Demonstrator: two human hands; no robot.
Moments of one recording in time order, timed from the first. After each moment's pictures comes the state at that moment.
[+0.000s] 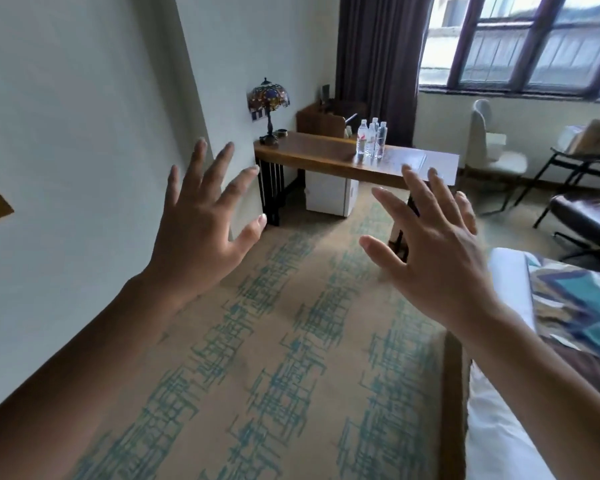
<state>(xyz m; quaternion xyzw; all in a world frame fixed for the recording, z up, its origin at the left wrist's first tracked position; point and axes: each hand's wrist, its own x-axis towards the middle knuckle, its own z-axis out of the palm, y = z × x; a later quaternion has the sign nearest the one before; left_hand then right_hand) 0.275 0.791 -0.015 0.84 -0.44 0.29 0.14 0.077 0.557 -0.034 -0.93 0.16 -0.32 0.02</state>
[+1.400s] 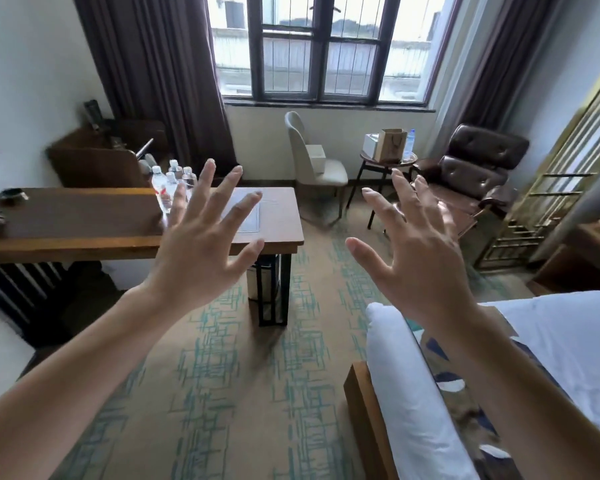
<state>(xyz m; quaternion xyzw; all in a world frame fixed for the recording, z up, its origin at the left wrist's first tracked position) 0.617 0.022 -0.048 0.66 -0.69 0.20 0.22 0.330 -0.065 -0.032 -0.85 0.43 -0.31 -0.08</state>
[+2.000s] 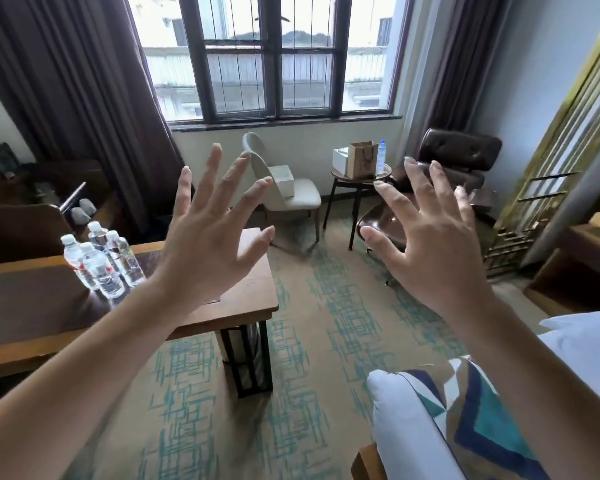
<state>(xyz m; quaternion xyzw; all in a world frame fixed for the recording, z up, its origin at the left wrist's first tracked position) 0.667 -0.330 -0.030 0.60 -0.73 0.23 0.23 0.371 -0.385 -0.031 -0.80 0.50 -0.31 -0.13</state>
